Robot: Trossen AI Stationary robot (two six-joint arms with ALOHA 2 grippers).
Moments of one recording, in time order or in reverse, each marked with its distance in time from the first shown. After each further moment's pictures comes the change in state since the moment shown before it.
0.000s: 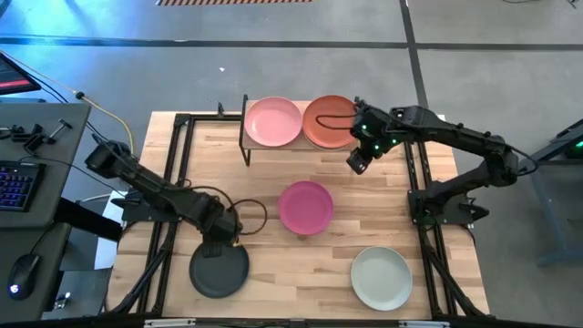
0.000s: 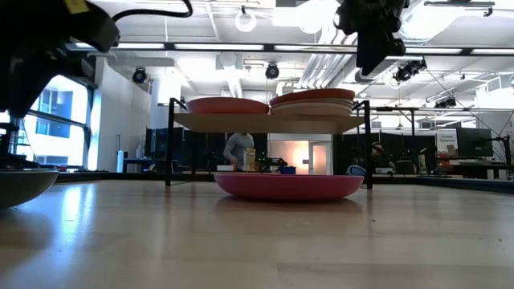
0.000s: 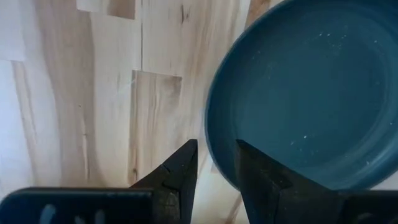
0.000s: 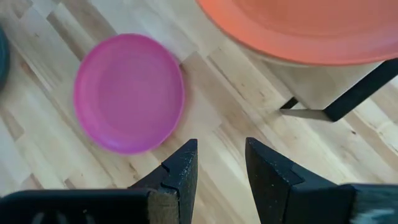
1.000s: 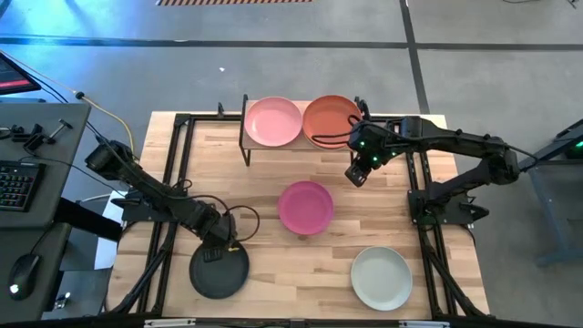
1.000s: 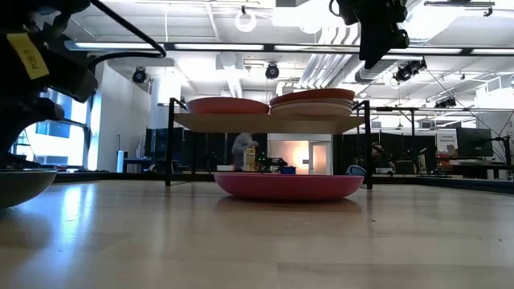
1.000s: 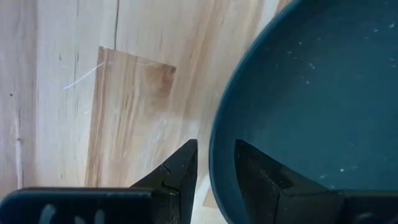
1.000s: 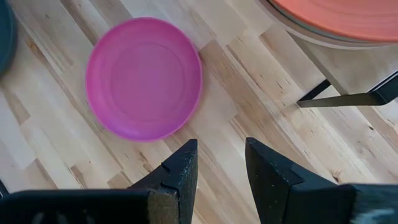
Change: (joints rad) left arm -0.055 0.001 -0.246 0.287 0.006 -0.168; right arm 0.141 0.000 0.000 -0.006 0.058 0.084
